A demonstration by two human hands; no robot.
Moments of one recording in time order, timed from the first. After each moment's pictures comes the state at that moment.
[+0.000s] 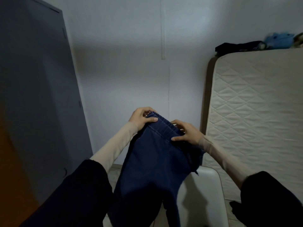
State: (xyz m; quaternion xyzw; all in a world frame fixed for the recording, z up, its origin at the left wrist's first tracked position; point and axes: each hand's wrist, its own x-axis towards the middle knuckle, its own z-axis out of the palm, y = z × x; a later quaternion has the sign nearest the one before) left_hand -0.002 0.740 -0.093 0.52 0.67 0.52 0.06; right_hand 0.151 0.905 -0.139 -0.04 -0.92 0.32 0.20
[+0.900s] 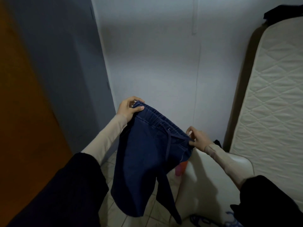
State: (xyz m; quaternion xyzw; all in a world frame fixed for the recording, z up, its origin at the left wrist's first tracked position) left_hand -0.060 0.629 -0.123 0.38 0.73 0.57 -0.03; right_hand 0.096 0.872 -0.237 -0.11 -0.95 0.27 0.14
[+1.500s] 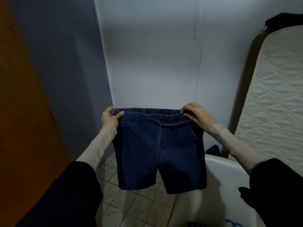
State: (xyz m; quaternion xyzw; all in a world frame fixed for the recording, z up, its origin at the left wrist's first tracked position) left_hand -0.097 0.601 -0.156 0.13 0.73 0.65 -0.14; right_hand 0.074 0.883 -0.148 0.09 -0.94 0.09 0.33
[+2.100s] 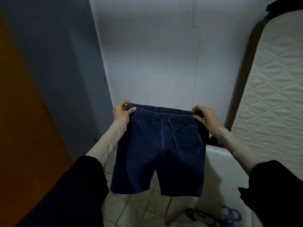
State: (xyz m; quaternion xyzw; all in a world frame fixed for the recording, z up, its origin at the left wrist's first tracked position) left_hand -0.069 0.639 -0.168 0.22 0.76 0.60 -0.13; right_hand 0.100 0.908 -0.197 -0.06 -0.92 0.21 0.32
